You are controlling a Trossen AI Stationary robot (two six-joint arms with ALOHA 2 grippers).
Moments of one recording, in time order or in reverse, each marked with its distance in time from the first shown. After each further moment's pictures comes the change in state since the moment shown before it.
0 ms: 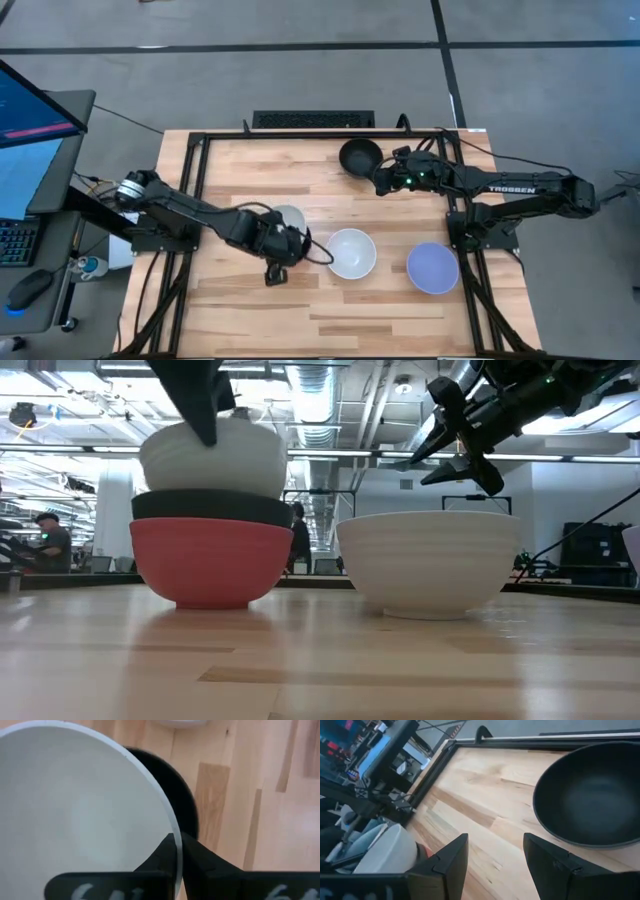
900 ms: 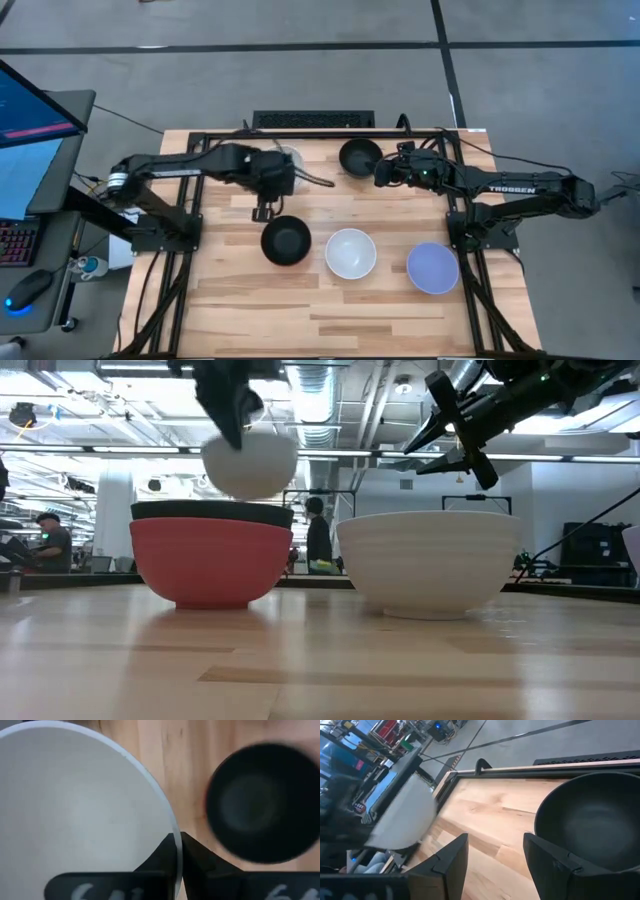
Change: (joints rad) left arm 0.428 -0.134 0.111 -0.191 0.022 0.663; right arm -0.003 0.000 0.000 0.096 0.108 0.048
